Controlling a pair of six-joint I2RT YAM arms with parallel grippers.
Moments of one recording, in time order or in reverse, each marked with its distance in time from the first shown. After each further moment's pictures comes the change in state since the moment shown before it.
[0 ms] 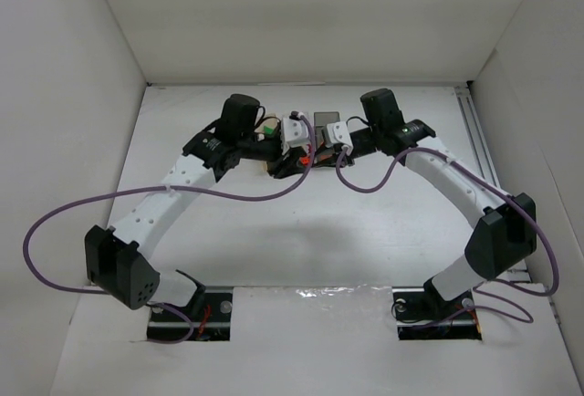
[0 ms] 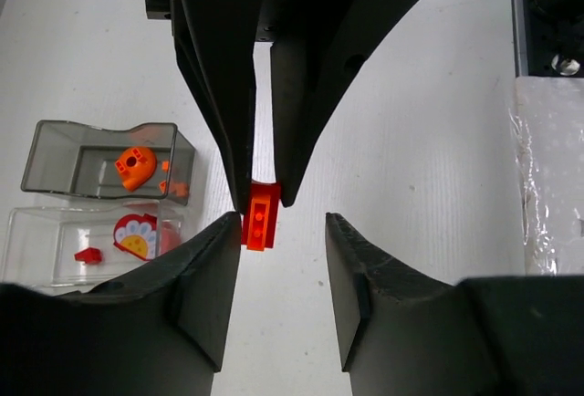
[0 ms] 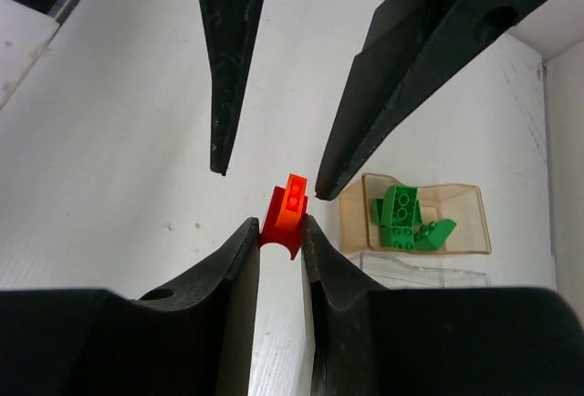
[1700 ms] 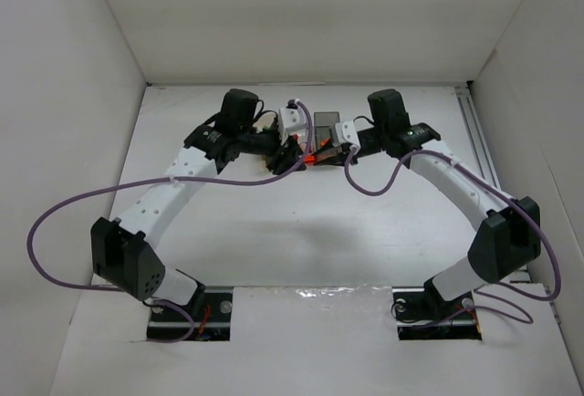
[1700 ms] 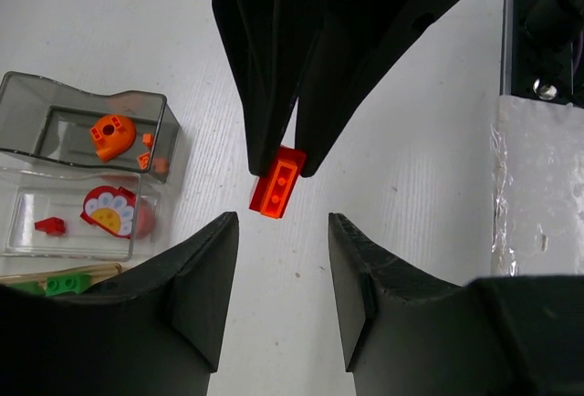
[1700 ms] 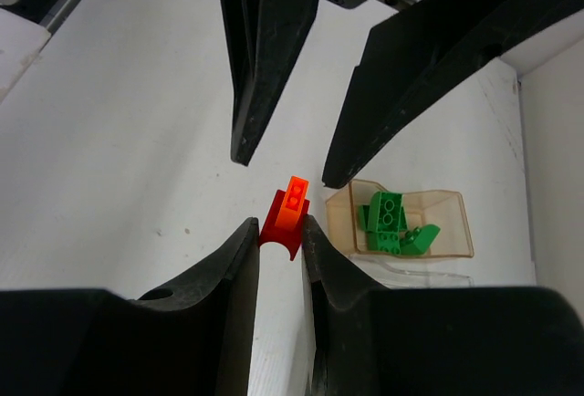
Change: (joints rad) left arm 0.042 0.045 0.041 -0.034 0.014 -0.114; right arm -0.034 -0.029 -0.056 0.085 -0.051 0.018
